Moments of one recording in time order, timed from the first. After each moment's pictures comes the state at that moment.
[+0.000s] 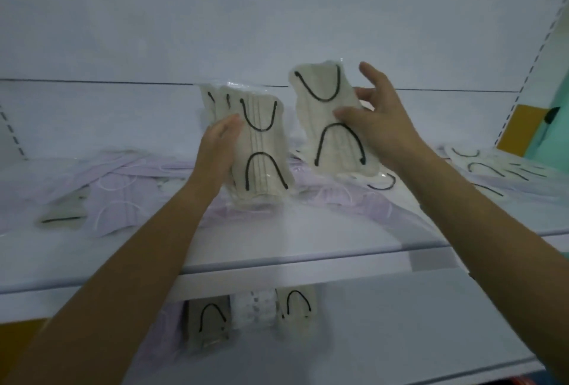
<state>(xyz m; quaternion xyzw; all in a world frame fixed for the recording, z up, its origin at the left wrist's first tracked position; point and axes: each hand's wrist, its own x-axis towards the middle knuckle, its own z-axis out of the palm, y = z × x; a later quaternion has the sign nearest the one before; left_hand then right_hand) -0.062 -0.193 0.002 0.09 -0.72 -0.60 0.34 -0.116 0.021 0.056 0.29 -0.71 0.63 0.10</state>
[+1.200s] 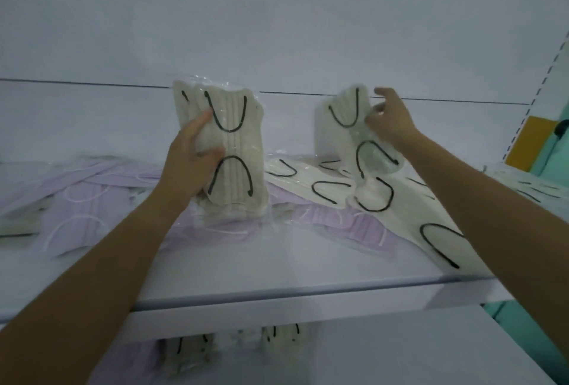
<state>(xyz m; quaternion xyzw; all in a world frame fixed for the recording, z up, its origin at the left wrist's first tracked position) -0.079 -0.211 -0.008 0.07 -0.78 -0.48 0.40 -0.269 0.040 0.052 0.20 -0.85 0.44 0.18</state>
